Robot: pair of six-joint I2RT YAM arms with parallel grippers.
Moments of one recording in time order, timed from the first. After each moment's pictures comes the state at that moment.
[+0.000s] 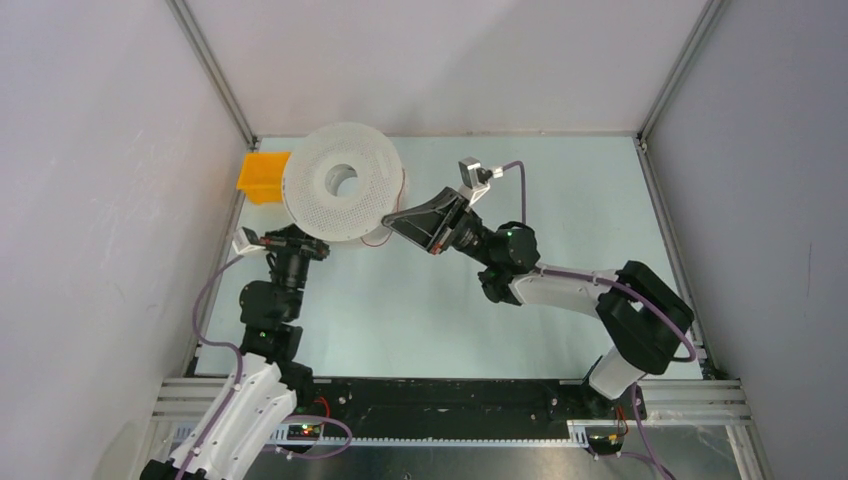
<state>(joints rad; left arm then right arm) -0.27 0.53 0.30 0.63 -0.08 -1.64 0.87 1.59 0.89 1.48 -0.40 1.15</state>
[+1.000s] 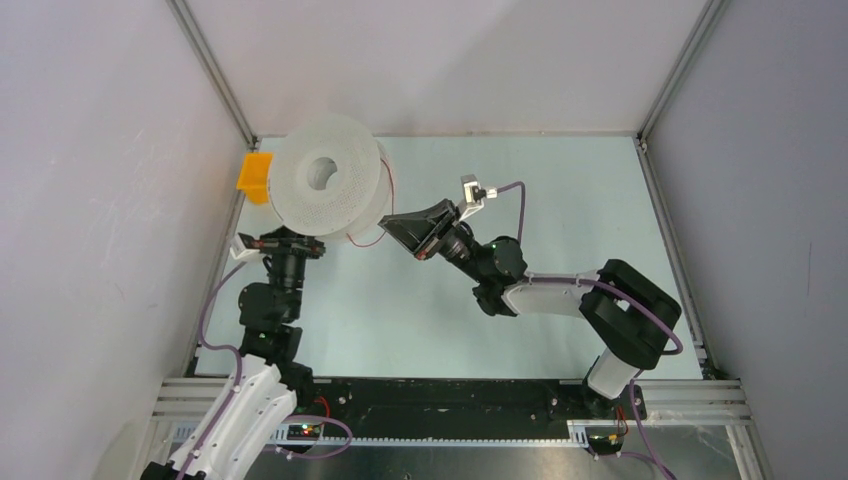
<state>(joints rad) -0.27 0.52 0.29 0.63 -0.18 -1.78 0.94 1.66 0.83 1.48 -0.17 0.91</state>
